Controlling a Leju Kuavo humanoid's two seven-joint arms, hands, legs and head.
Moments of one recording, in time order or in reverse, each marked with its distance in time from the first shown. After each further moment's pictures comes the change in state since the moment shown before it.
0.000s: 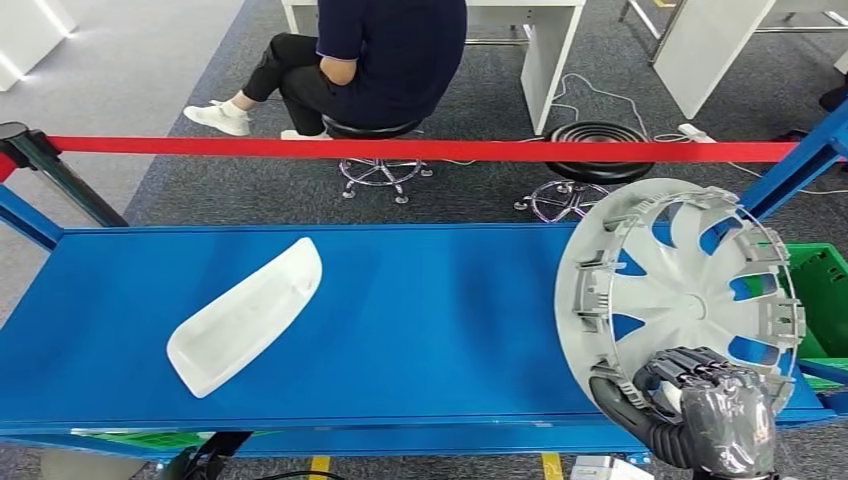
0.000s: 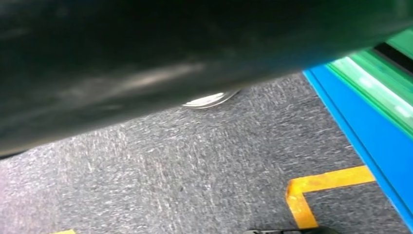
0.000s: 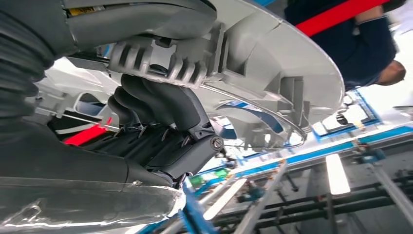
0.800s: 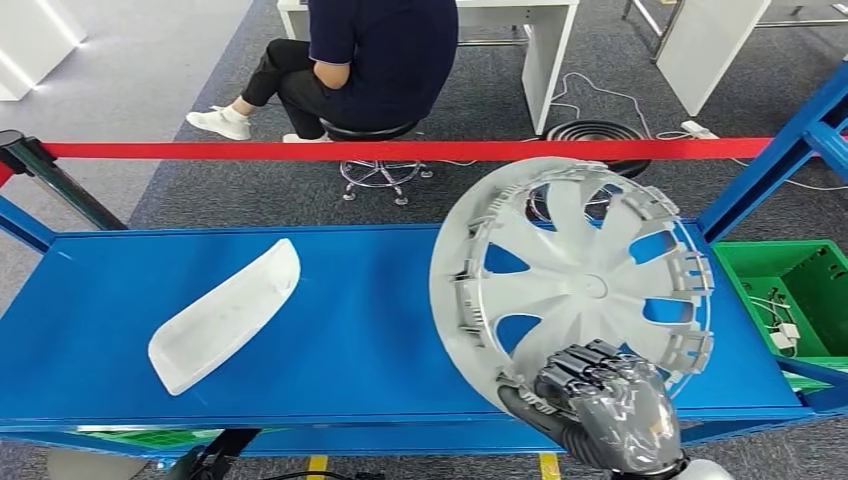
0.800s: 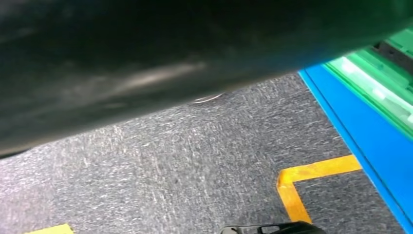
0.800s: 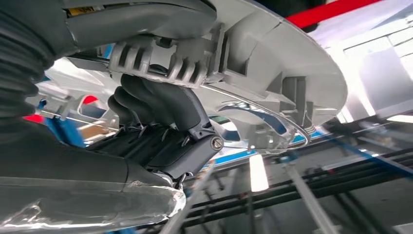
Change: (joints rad) left arm -0.005 -0.009 0.002 0.000 -0.005 -0.008 -0.025; right arm -0.164 0.028 0.253 0.051 0.139 0.039 -0.012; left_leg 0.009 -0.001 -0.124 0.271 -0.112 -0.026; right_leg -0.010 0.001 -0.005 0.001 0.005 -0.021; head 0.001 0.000
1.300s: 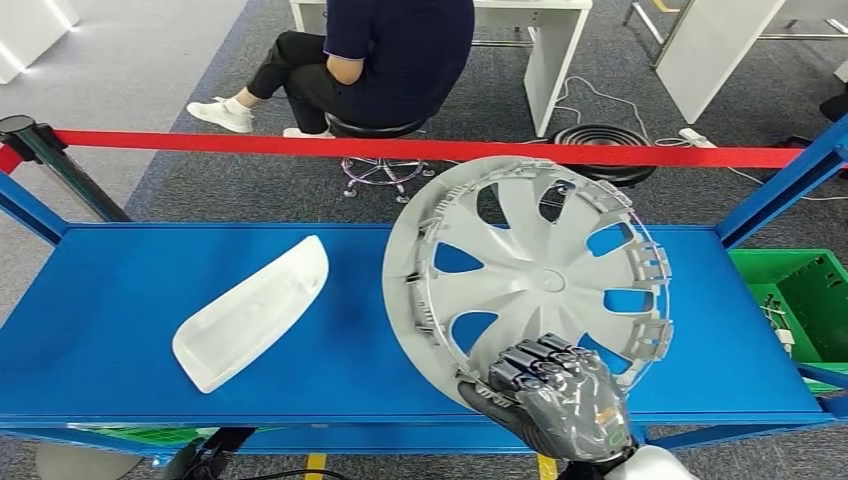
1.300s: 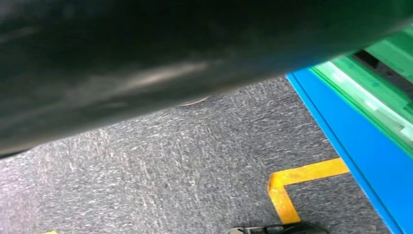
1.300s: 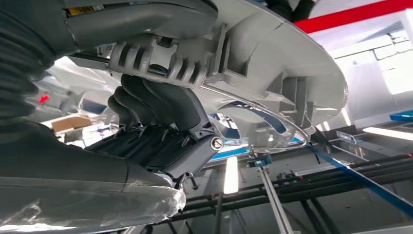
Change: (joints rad) left arm -0.007 -0.004 0.000 0.000 -0.003 -0.015 -0.025; right arm -0.098 0.051 0.107 0.102 0.085 -0.002 0.038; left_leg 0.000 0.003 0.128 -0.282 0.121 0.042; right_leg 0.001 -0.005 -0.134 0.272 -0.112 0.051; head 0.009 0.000
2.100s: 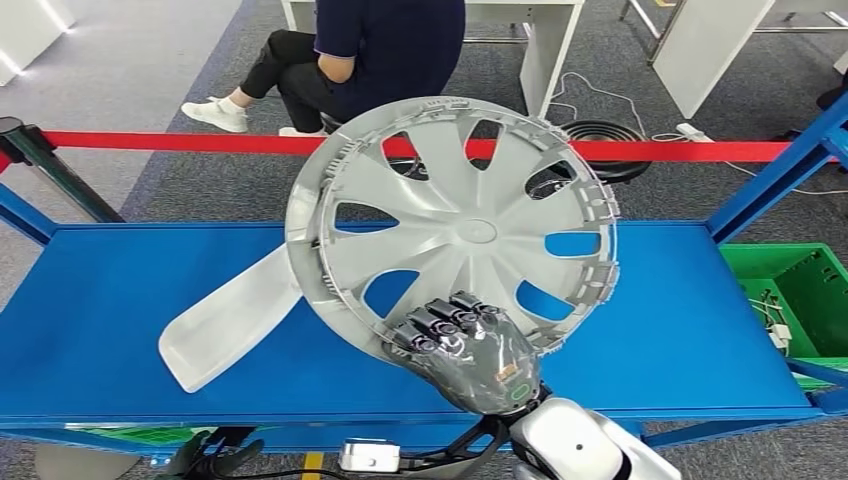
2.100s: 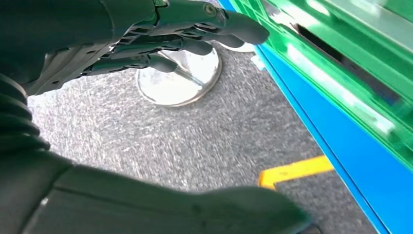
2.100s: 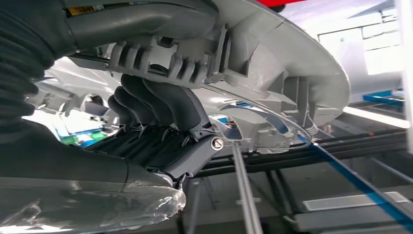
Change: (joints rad) left arm -0.020 -0.002 -0.006 0.000 -0.004 -0.003 -0.018; right arm -0.265 0.132 0.174 0.172 0.165 0.005 0.127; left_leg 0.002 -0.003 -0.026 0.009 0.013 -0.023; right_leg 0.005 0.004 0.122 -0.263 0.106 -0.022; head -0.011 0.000
